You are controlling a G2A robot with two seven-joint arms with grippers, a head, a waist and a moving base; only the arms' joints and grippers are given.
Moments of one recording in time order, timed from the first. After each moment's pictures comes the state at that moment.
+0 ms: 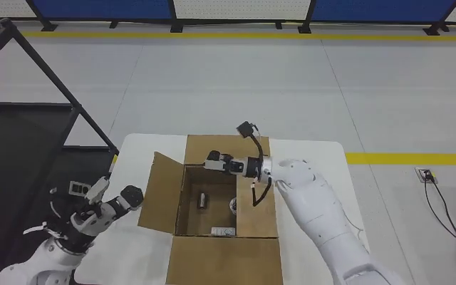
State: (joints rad) left arm 1.45 -1.10 -1.83 -1.96 -0.67 -0.02 -0.82; right arm -0.44 -1.56 1.19 -0.77 0.03 -0.78 1.03
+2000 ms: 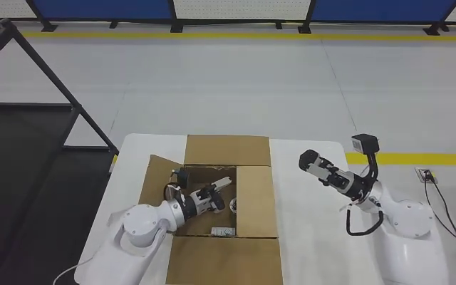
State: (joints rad) left arm 0.94 -1.16 -1.12 -1.52 -0.30 0.20 -0.65; right arm -0.92 -1.31 1.69 -1.50 0.09 -0.57 1.13
